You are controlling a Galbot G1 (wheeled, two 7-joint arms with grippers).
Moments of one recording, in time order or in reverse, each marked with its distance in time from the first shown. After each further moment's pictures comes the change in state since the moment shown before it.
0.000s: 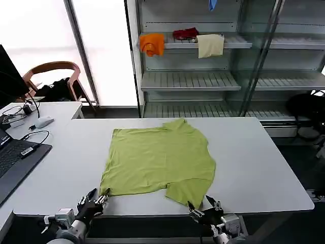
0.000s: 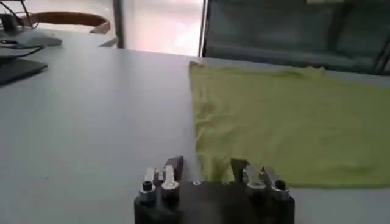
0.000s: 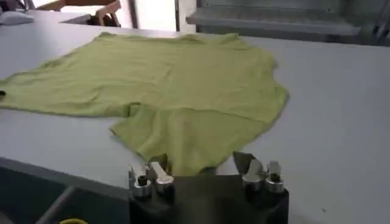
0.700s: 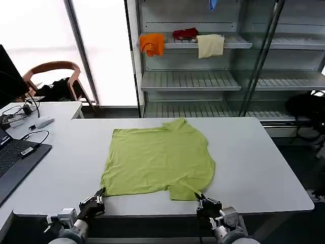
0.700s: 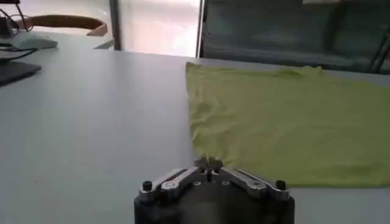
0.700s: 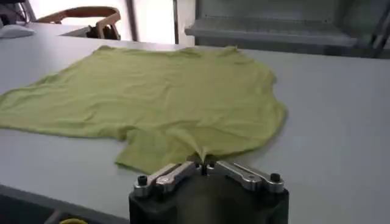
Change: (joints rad) left arm -0.014 0.012 0.014 0.003 0.011 -0.018 -0.001; right arm 0.075 -0.003 0.024 0.031 0.016 -0.005 0.007
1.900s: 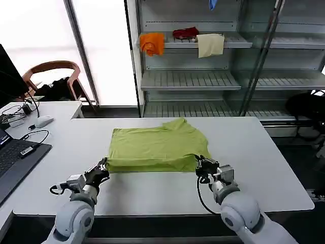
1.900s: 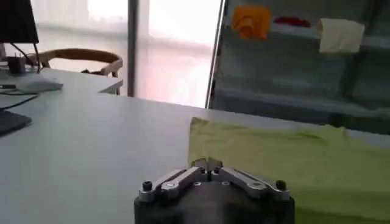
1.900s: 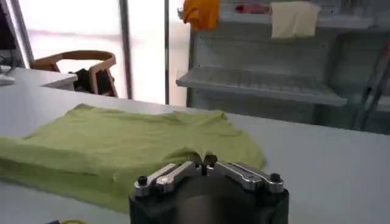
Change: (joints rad) left arm -0.376 -0.021 0.121 0.167 -0.066 -0.031 -0.162; right arm 0.452 0.049 -0.084 -0.304 0.027 0.010 -0.089
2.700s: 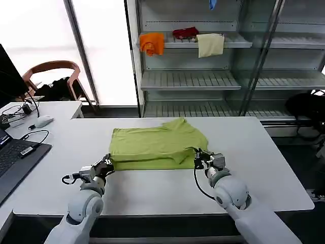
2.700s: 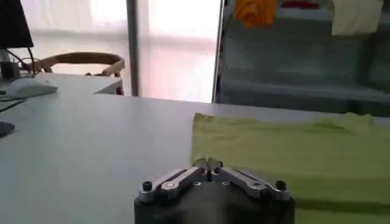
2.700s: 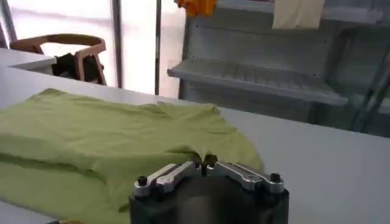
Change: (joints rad) left arm -0.112 -0.008 0.073 0.151 0.082 -0.002 0.011; right arm 0.095 0.044 -0.053 -0.201 -0.041 0.024 -0.033
